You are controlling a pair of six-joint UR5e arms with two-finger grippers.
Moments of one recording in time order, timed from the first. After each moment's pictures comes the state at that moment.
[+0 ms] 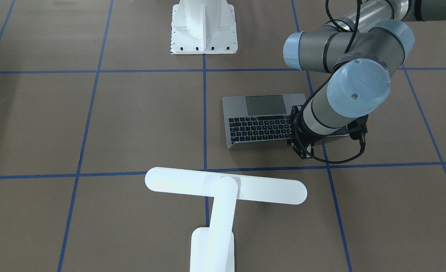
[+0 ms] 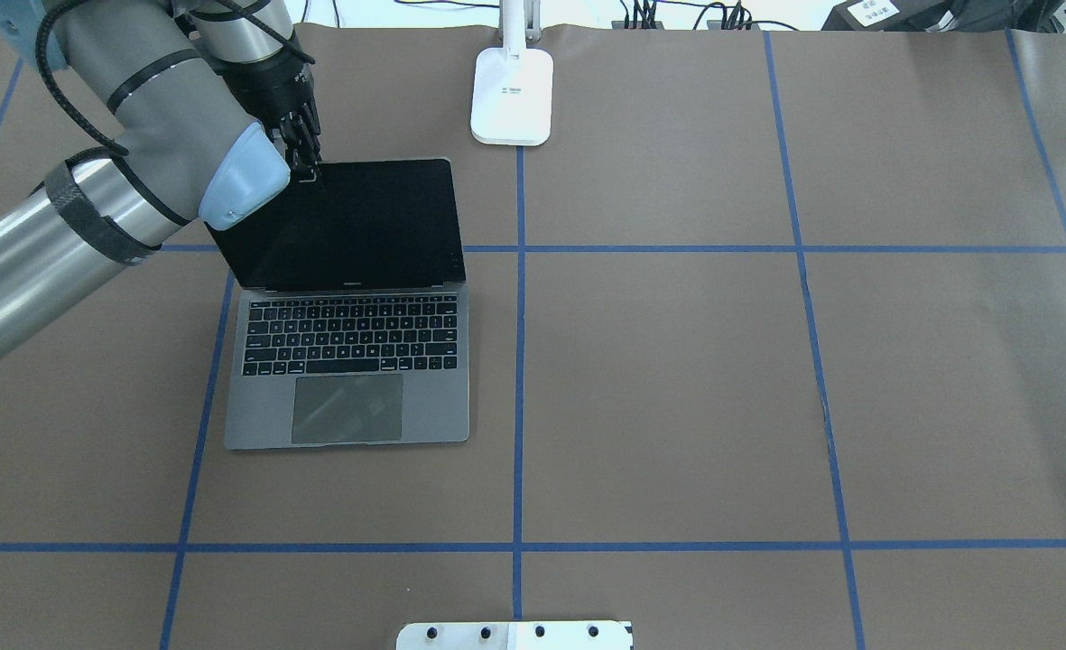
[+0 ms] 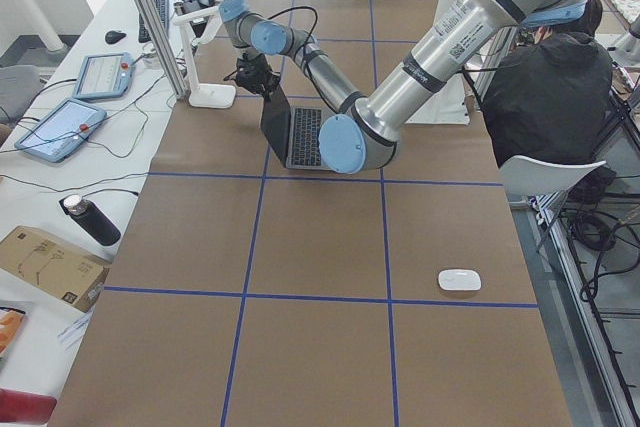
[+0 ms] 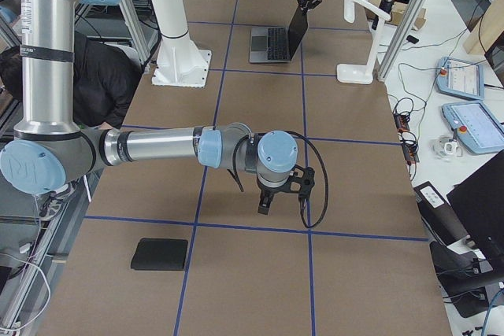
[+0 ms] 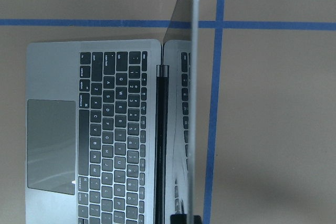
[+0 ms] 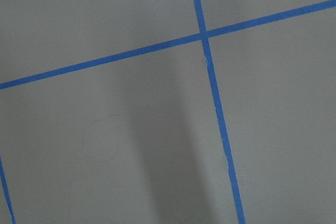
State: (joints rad) left arm -0.94 -2.38 -1.49 -1.28 -2.31 -2.37; right arm 1.62 -1.66 1.78 -1.77 2.52 0.12
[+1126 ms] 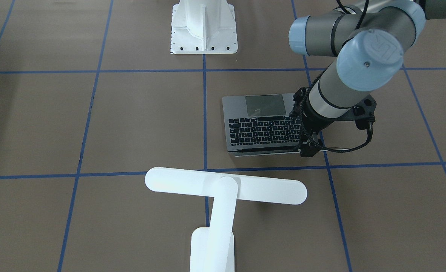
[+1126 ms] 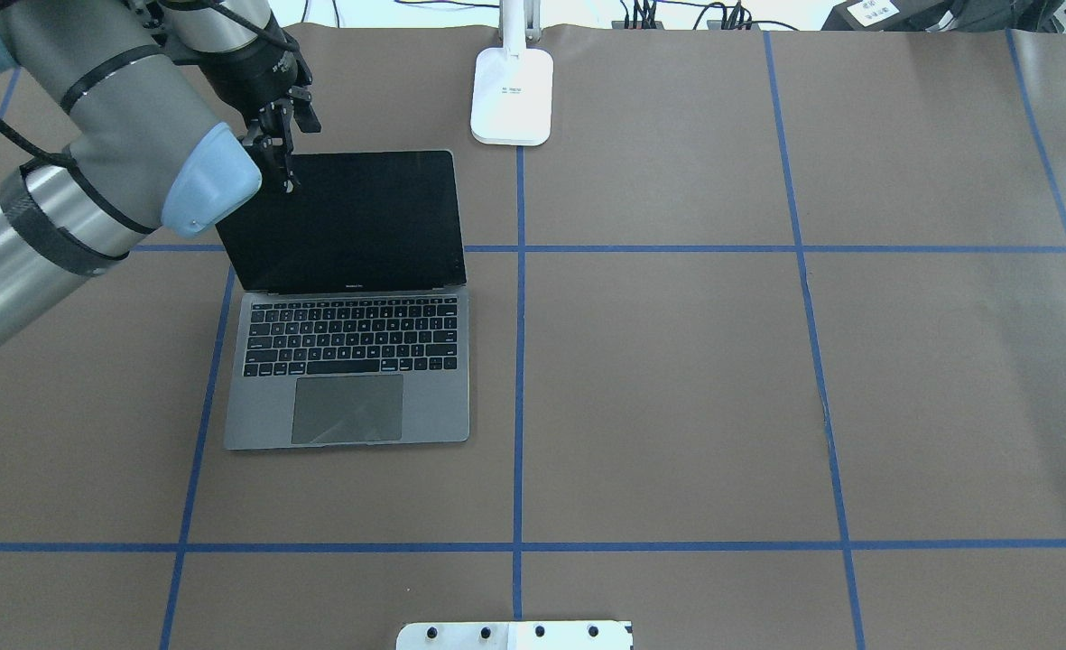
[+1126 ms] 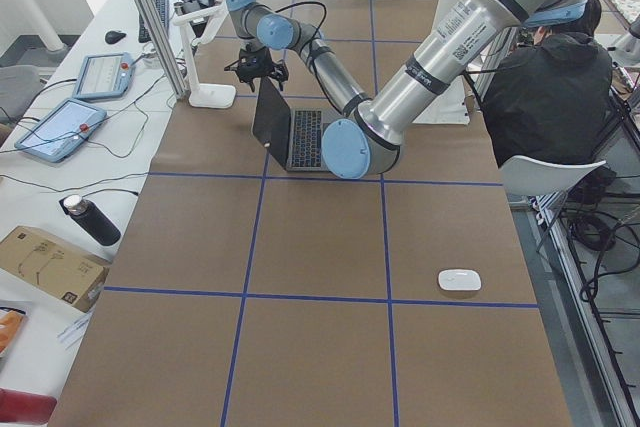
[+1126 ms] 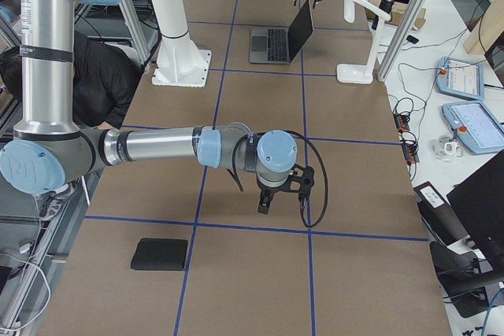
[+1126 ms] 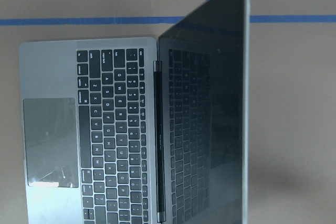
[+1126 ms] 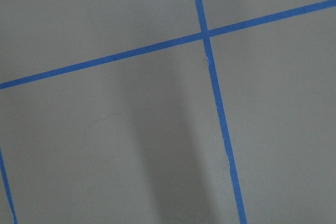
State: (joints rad) left arm -0.96 -2.33 -1.63 -1.29 -2.28 -2.29; right arm 1.62 -1.66 1.79 -1.77 2.52 0.12
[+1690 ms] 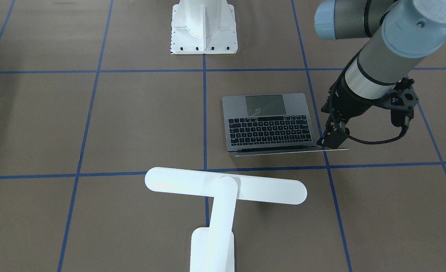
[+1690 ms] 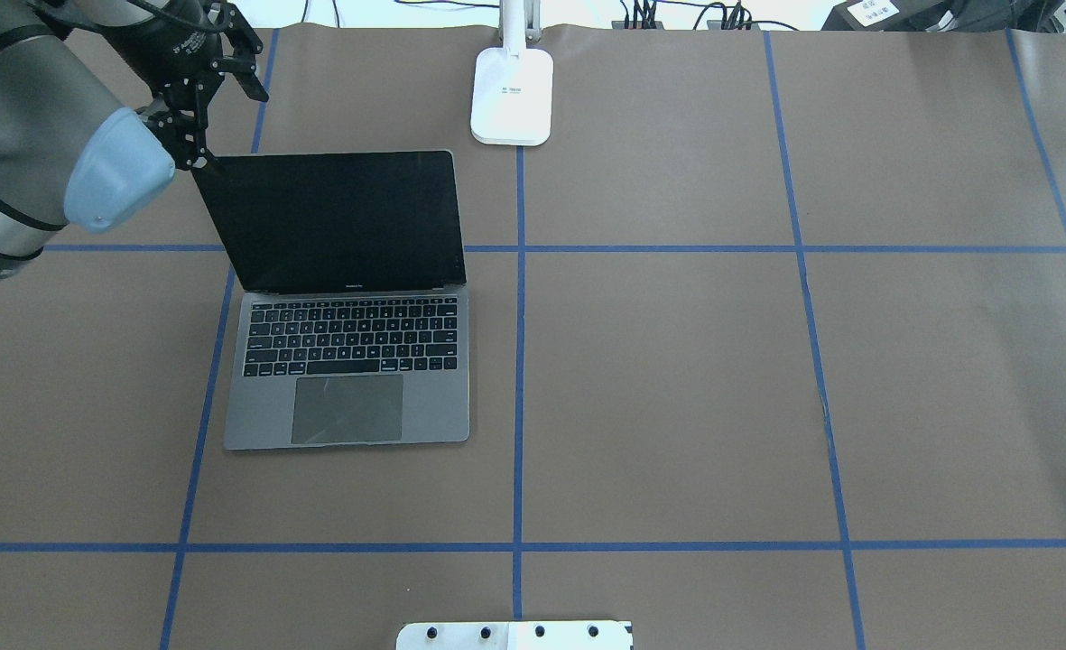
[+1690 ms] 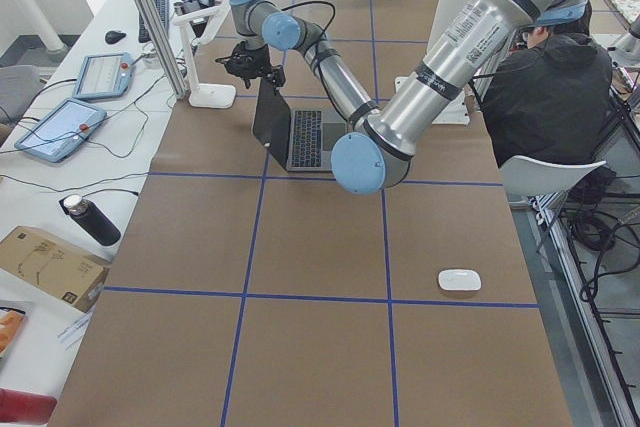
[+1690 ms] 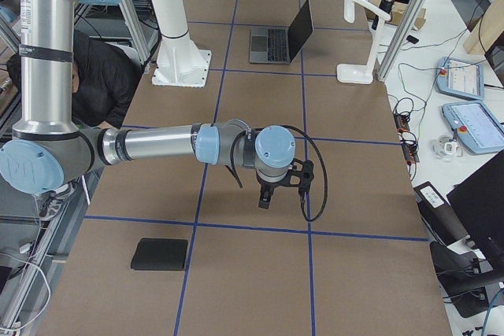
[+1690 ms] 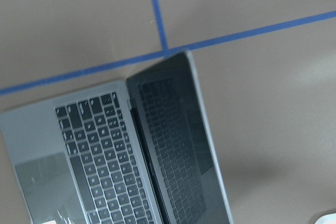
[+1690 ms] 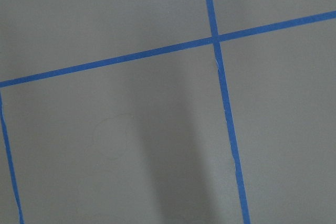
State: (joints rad) left arm -1.03 -2.24 -1.75 -1.28 -2.24 -1.89; right arm 1.62 -1.67 1.81 -1.77 2.57 0.10
